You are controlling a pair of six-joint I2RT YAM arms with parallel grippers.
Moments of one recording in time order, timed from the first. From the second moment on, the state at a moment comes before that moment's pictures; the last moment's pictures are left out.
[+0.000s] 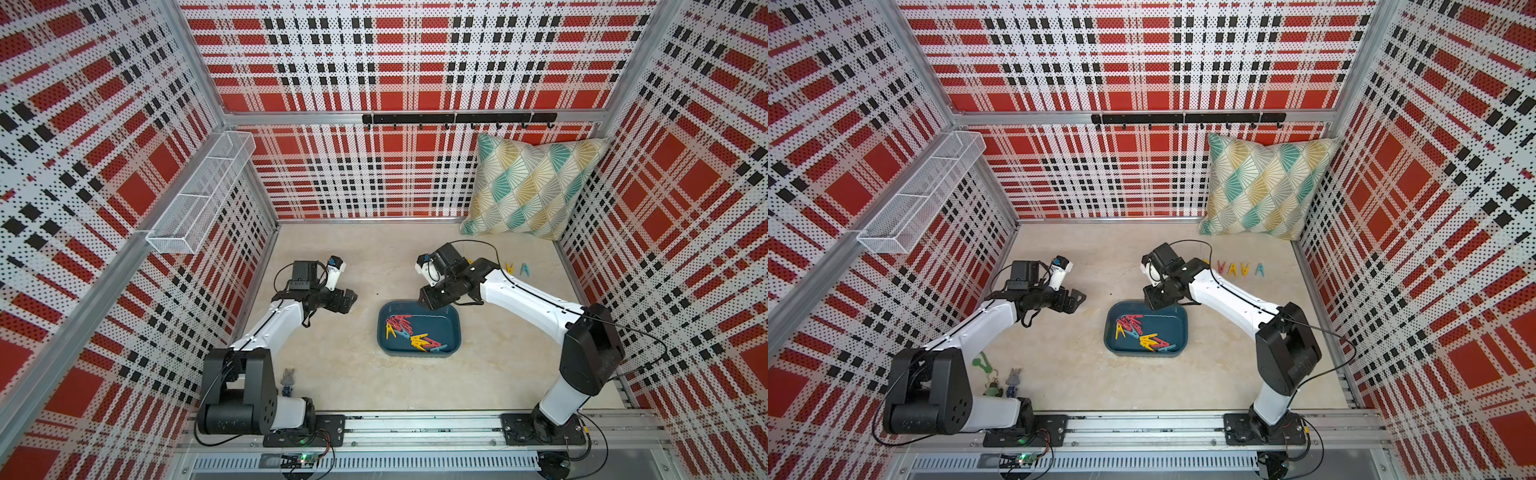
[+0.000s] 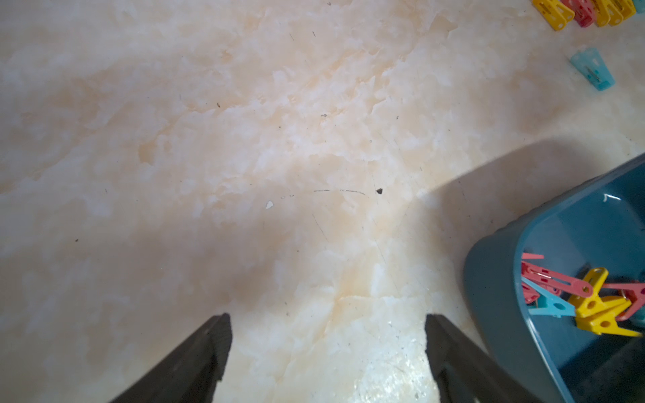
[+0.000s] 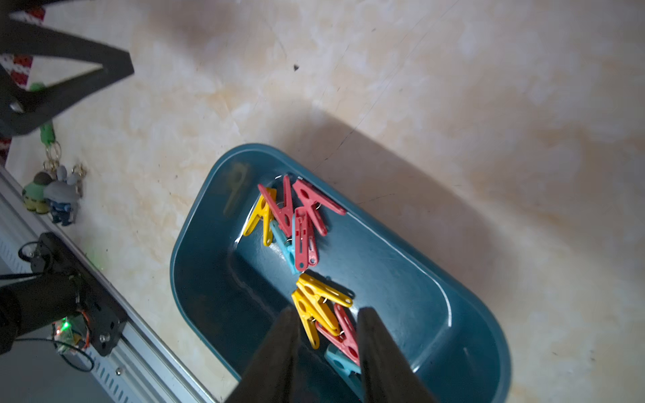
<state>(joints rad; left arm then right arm) -0.01 1.39 0.81 -0.32 0.39 0.25 0.70 1.73 1.38 -0.75 -0.23 0.22</state>
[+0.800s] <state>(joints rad) -0.01 1.39 0.81 -0.32 0.39 0.25 0.74 2.01 1.49 -0.75 -0.38 0.20</state>
